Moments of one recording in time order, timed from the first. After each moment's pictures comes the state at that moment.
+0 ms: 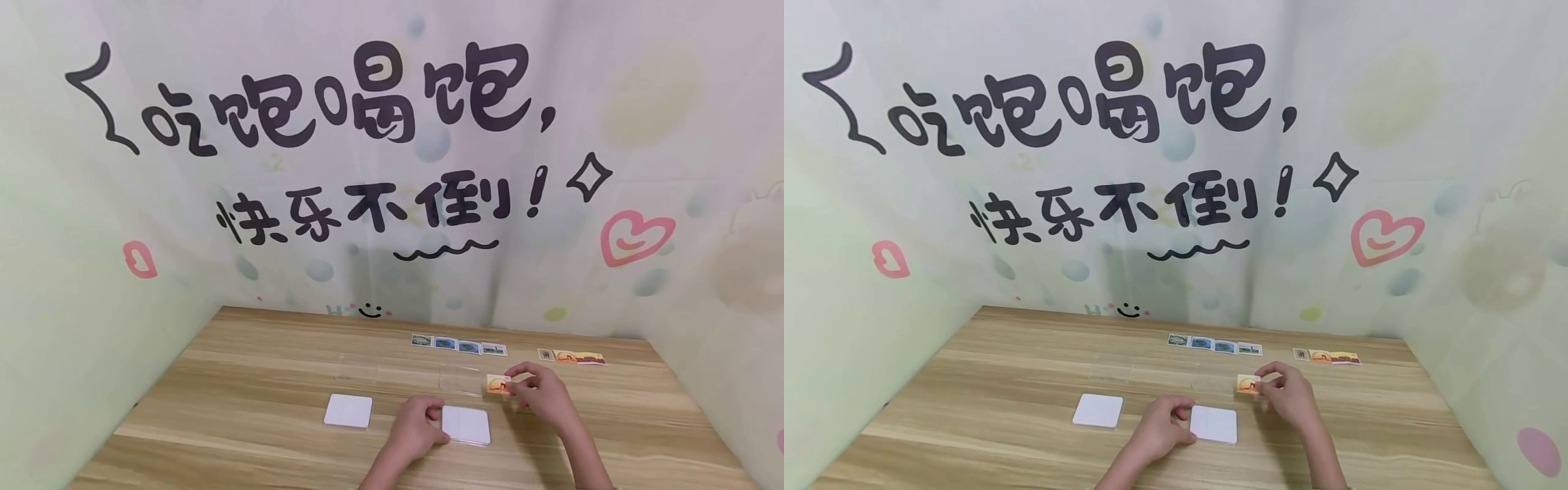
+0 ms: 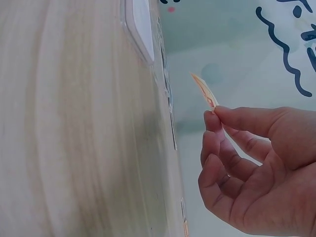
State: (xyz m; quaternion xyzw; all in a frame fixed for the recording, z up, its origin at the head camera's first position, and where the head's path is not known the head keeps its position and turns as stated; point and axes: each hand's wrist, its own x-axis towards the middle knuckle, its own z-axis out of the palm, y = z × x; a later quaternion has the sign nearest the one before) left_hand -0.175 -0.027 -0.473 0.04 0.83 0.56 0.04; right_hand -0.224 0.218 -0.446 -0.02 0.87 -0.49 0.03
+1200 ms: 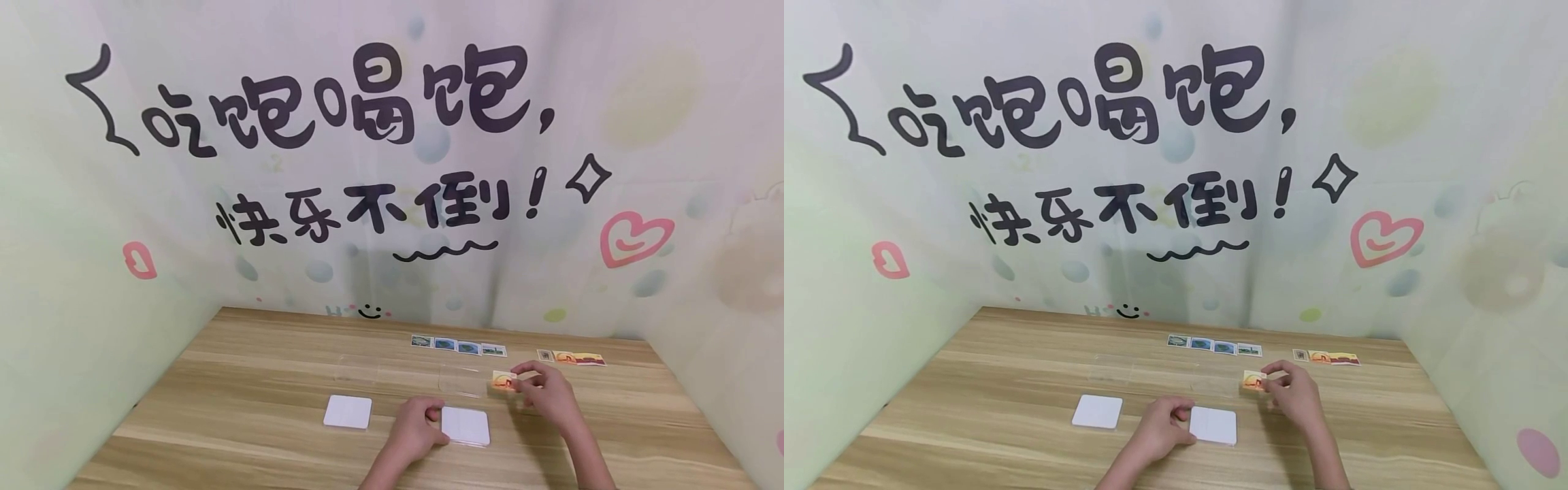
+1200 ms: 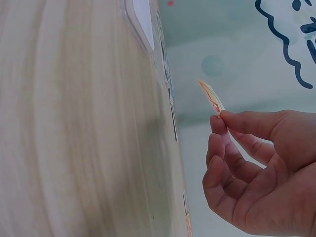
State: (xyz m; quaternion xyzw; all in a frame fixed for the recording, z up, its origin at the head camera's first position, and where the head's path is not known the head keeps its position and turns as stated) left_hand -0.175 -0.026 -0.475 0.04 0.83 0.56 0.04; right_hand -0.228 0.226 -0.446 0.00 0.87 -0.49 0.01
